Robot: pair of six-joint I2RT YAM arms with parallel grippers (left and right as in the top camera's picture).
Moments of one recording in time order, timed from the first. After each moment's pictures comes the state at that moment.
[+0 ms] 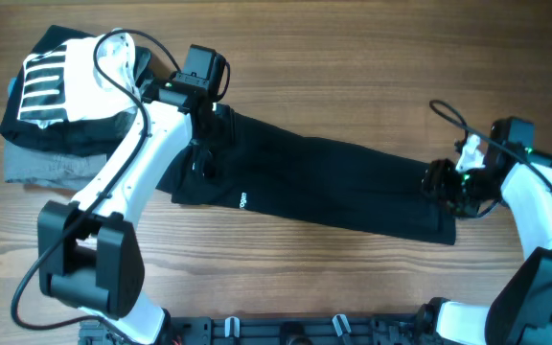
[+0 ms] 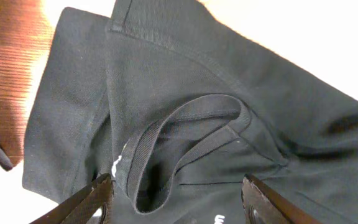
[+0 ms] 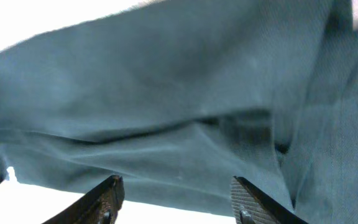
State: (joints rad) left arm -0.30 1.78 1.39 -0.93 -0.05 -0.37; right arm -0.32 1.51 0.89 -0.91 -0.38 0.17
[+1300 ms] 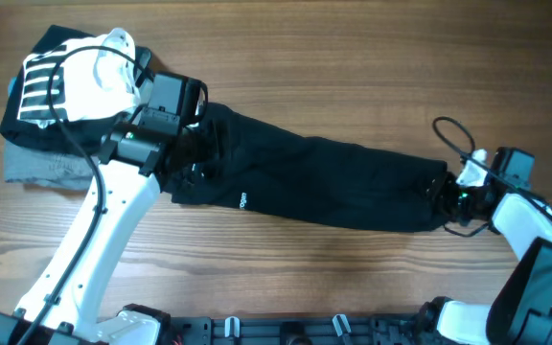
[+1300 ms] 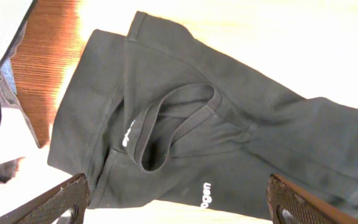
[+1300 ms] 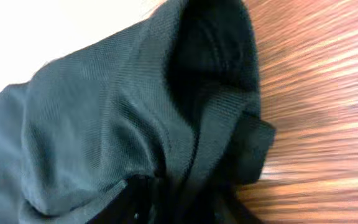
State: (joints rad) left arm -0.30 1.40 1.21 -0.88 -0.04 -0.37; right arm -0.42 1.53 0.61 -0.41 -0.53 0.16
